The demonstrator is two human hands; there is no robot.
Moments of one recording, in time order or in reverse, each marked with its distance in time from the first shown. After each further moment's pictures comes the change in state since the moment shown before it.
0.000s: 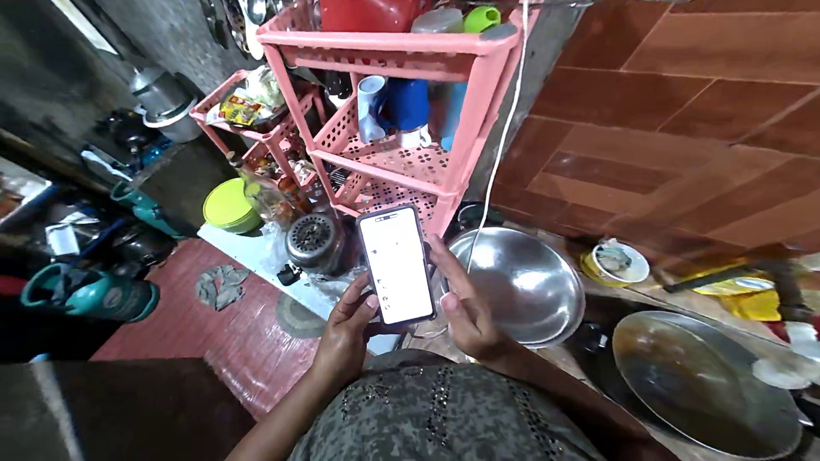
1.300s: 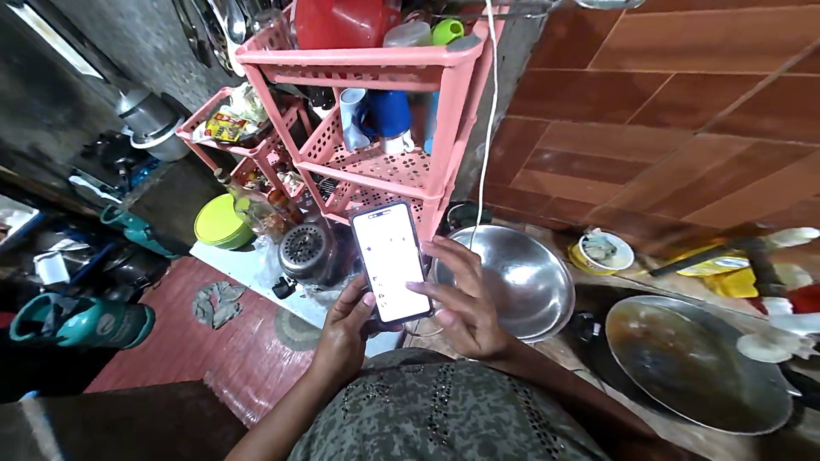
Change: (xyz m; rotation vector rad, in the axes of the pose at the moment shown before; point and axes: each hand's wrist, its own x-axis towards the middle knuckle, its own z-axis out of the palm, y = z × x) left_hand 0.018 0.003 0.004 -0.024 -0.082 0.025; right_hand 0.003 -0.006 -0.016 -0.326 0.096 -0.248
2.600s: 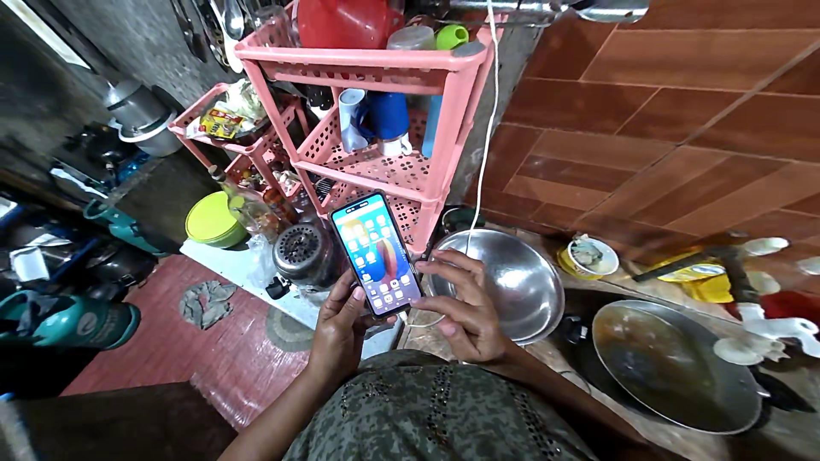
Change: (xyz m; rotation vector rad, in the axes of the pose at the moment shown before) left_hand 0.005 -0.003 -0.005 -0.123 0.030 0.092; right_hand -0.005 0.003 -0.002 -0.030 -0.013 -0.071
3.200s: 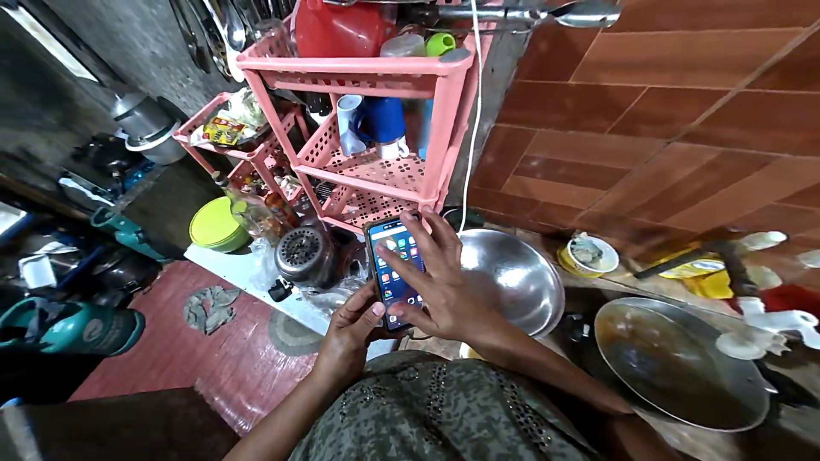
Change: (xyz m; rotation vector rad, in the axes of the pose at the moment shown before) left_hand -0.013 -0.002 0.004 0.134 -0.099 -0.125; right_hand 0.040 -0.010 0.011 -0.294 -0.181 0.077
